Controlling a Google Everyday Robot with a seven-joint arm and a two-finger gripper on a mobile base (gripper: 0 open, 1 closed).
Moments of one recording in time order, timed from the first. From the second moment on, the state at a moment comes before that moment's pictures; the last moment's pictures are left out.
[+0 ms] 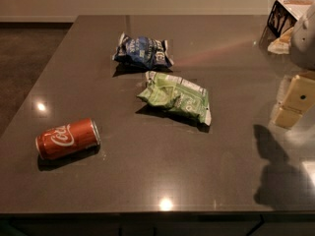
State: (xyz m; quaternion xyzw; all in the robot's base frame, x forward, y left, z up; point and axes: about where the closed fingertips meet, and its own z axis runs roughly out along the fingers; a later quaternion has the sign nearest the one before) arm 0.438 -0.217 0.977 -0.60 0.78 -0.03 0.16
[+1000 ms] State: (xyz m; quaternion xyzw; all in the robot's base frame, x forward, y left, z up) arm 0.463 -0.154 0.972 -0.66 0.74 0.00 0.16
